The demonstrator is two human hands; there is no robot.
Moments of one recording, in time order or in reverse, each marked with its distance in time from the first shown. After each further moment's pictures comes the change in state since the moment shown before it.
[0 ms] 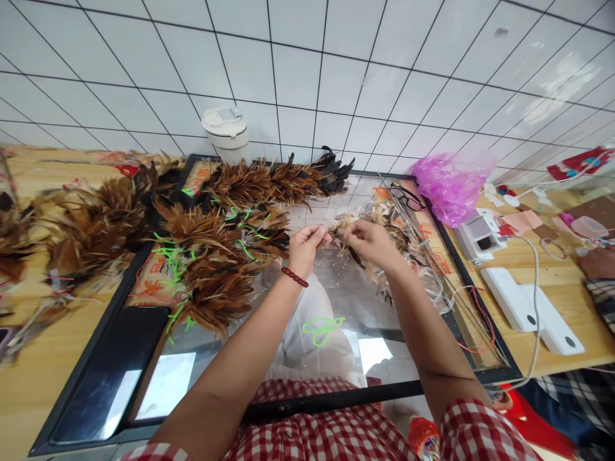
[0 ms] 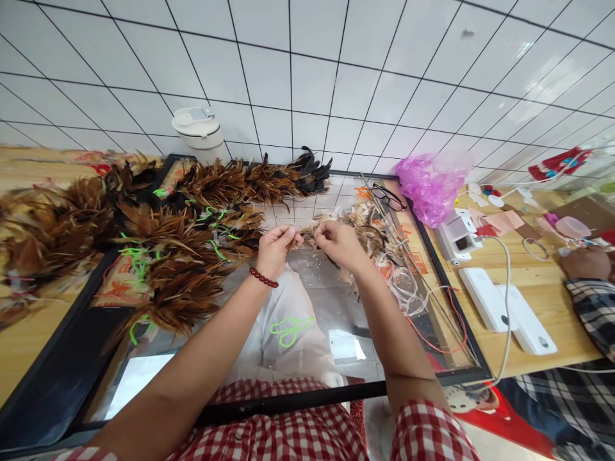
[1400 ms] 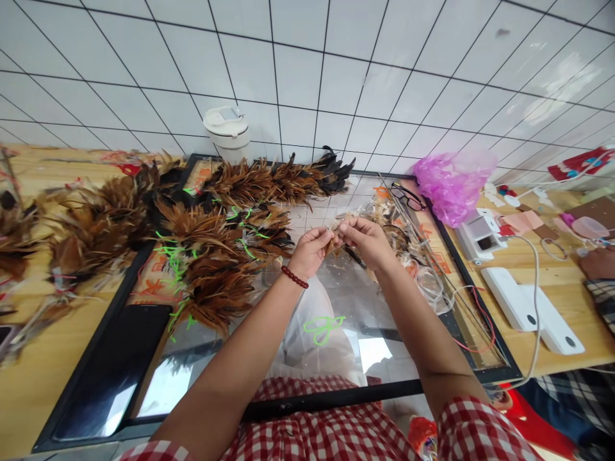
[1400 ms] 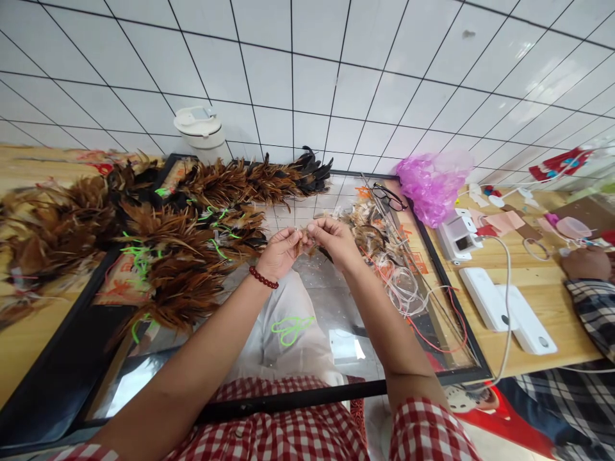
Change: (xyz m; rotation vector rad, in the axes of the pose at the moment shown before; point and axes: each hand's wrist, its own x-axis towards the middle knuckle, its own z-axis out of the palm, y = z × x) left_hand -0.007 0.009 0.002 -0.211 -0.257 -0.230; right_hand 0.004 -0.010 0.015 0.628 0.051 0.111
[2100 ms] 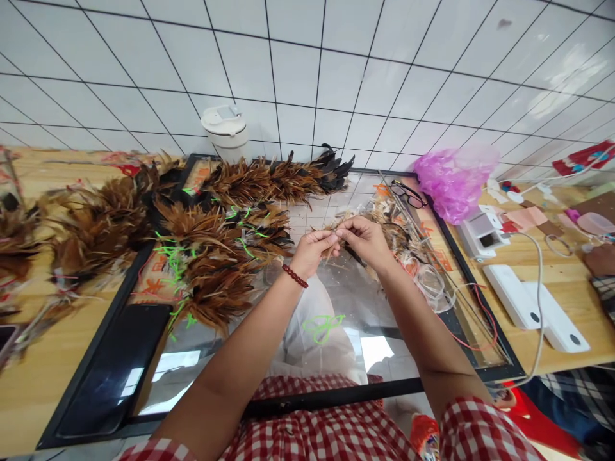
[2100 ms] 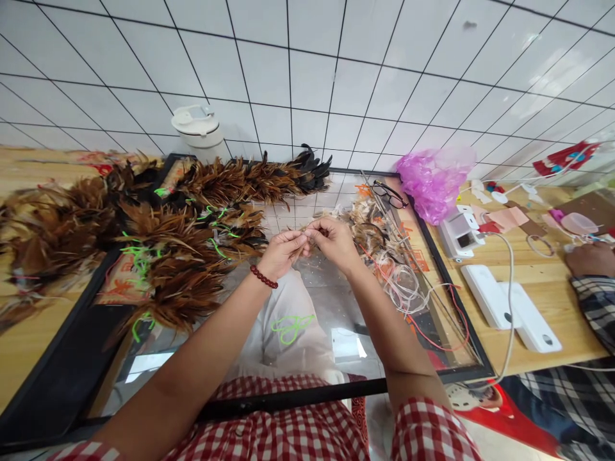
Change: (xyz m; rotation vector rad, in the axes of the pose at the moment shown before) left_hand 0.002 -0.004 -0.004 0.222 0.035 -0.081; right_hand 0.004 0.017 -0.012 -0.497 0.052 -0.327
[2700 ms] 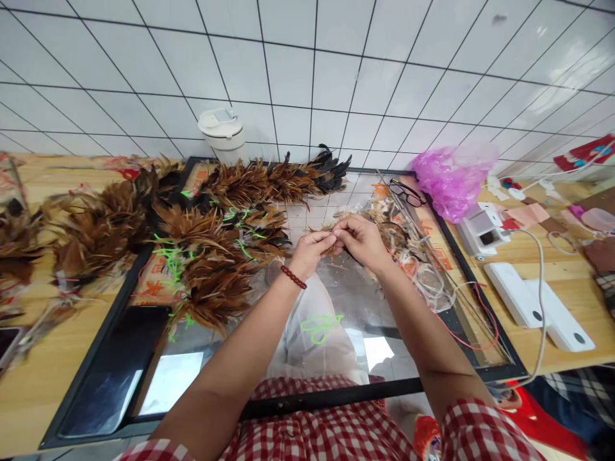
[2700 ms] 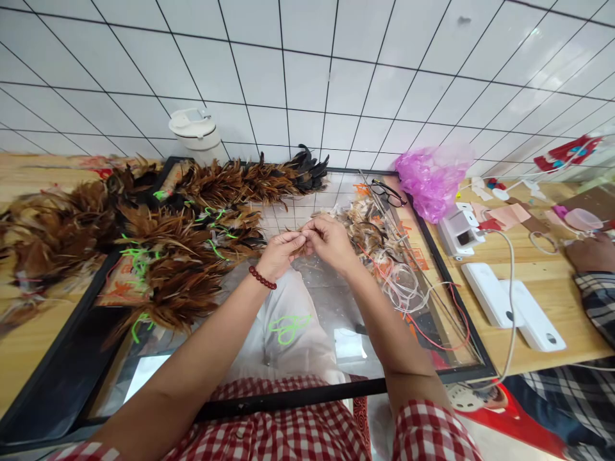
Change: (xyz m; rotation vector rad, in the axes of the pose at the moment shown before) left_hand 0.000 -0.004 0.001 0.017 0.017 0.011; right_hand -0.001 -0.014 -0.003 -0.145 -0.031 -0.126
